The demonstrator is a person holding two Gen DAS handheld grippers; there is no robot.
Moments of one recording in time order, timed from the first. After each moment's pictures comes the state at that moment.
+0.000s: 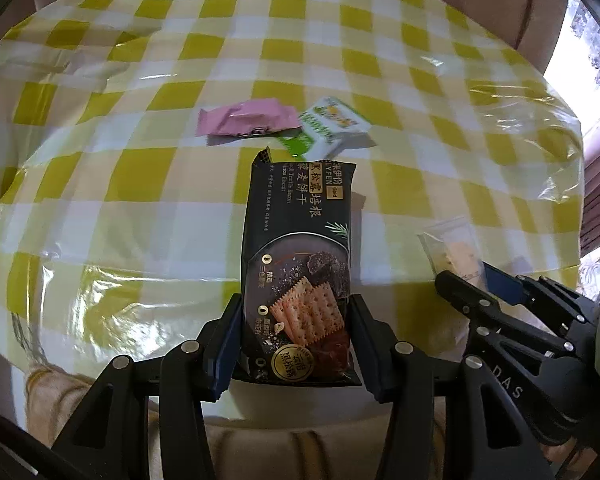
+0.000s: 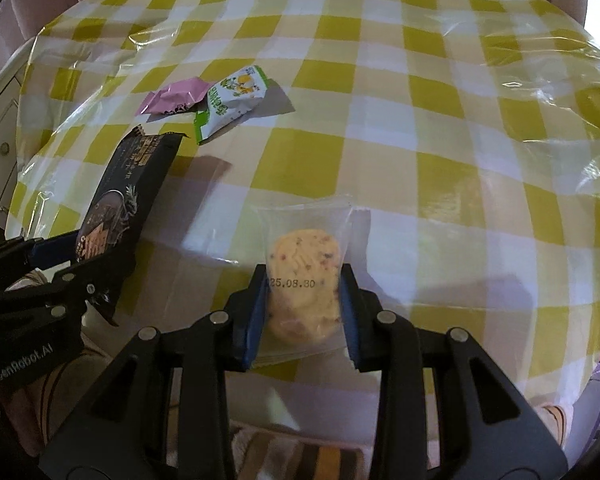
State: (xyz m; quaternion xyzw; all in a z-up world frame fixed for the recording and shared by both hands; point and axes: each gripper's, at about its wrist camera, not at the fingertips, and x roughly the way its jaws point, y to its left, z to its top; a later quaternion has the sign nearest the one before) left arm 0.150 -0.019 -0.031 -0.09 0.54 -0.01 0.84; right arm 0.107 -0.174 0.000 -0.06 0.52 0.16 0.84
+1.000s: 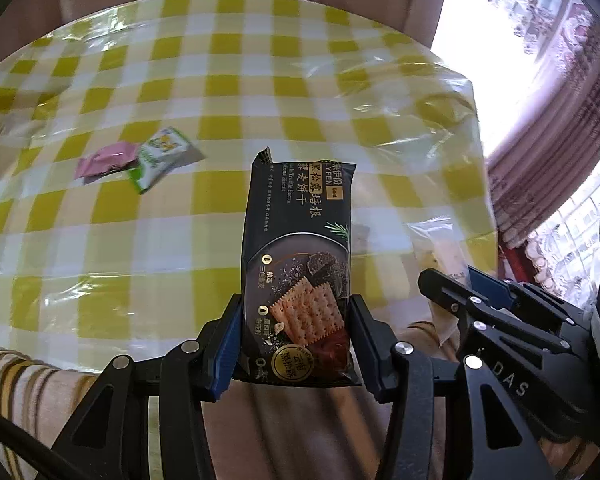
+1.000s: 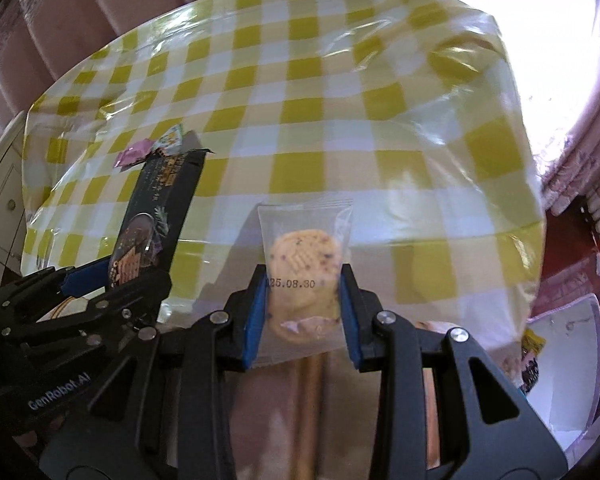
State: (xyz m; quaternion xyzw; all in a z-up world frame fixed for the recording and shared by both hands) left arm 0.111 -0.141 0.013 -0.07 0.49 -0.11 0.86; right arm 0.052 -0.305 0.049 0.02 0.48 0.09 0.87
